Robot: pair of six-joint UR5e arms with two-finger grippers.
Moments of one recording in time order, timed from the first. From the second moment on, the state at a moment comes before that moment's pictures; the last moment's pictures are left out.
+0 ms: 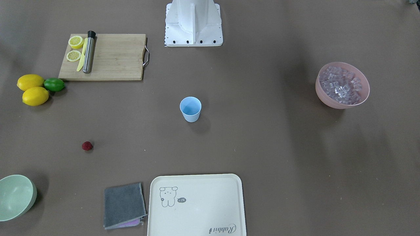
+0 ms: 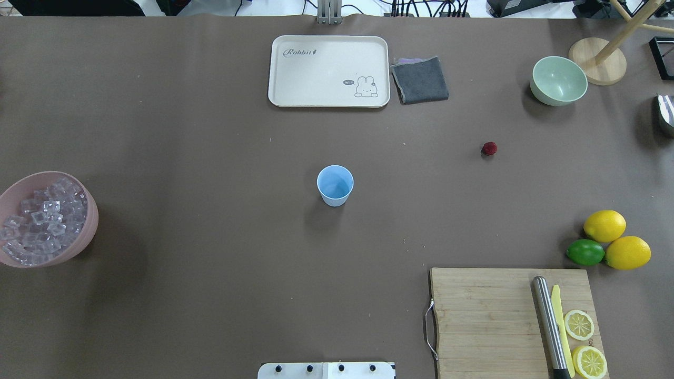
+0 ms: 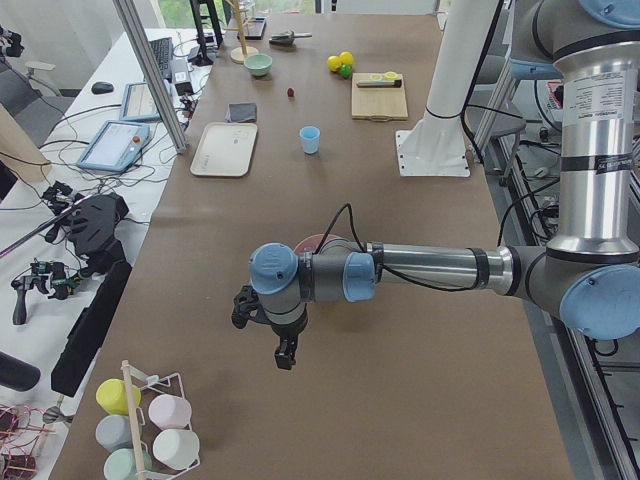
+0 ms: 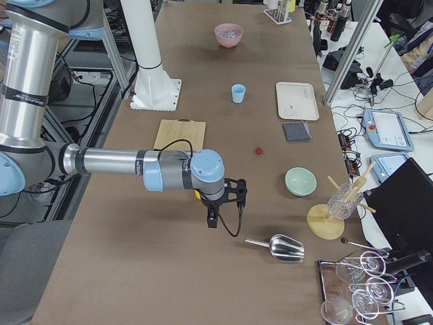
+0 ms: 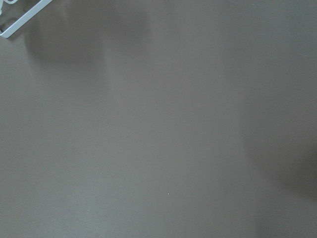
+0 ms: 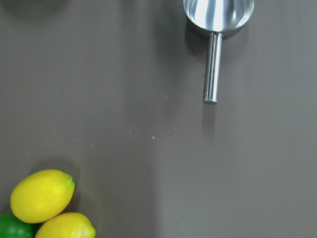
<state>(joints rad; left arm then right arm) -1.58 -1.50 -1.68 -1.47 -2.35 0.21 1.59 -1.84 1.85 -1.43 2.41 0.12</state>
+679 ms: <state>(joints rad) -1.58 -1.51 -1.61 -1.74 -2.43 0.21 1.65 -1.79 1.82 -1.40 2.44 0.11</state>
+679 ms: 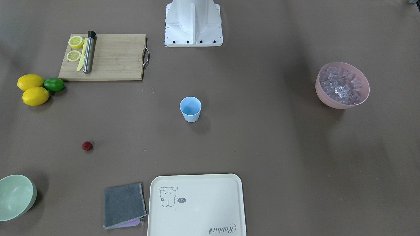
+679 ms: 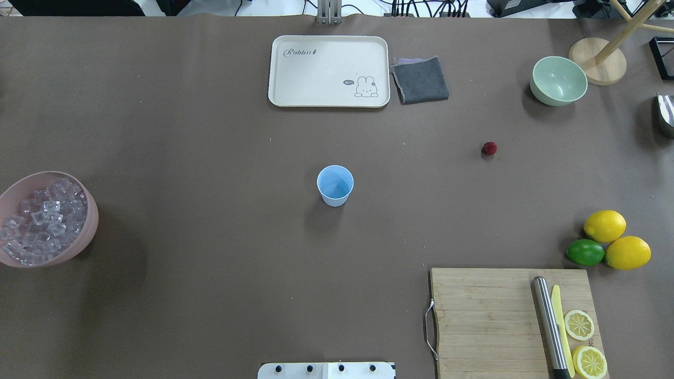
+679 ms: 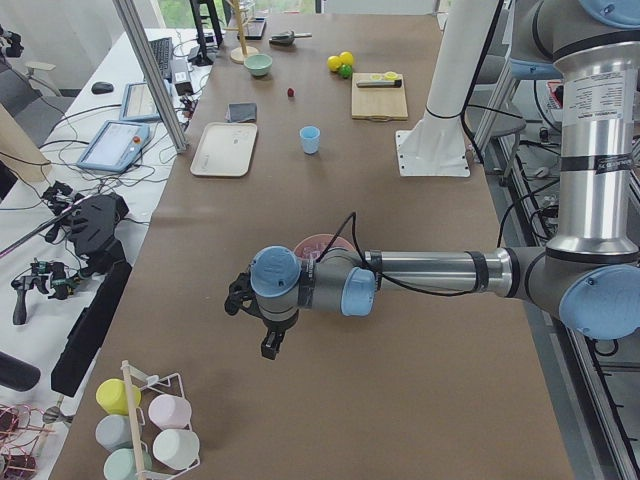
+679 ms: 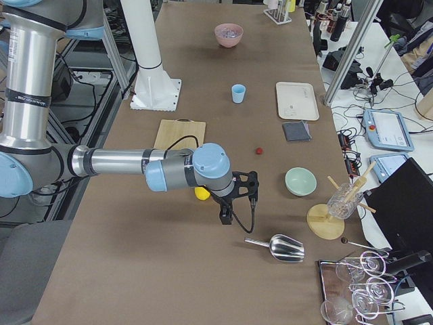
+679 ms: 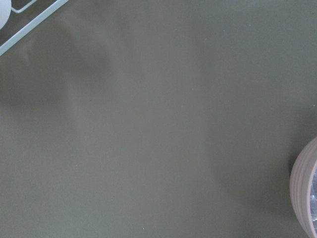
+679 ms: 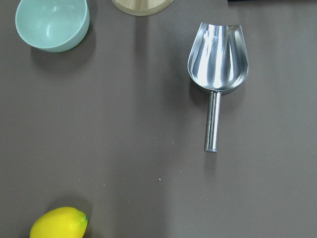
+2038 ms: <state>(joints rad) -1.31 -1.50 -1.70 -2.27 -2.40 -0.43 1.62 -1.82 1.81 -1.27 2.45 0.12</state>
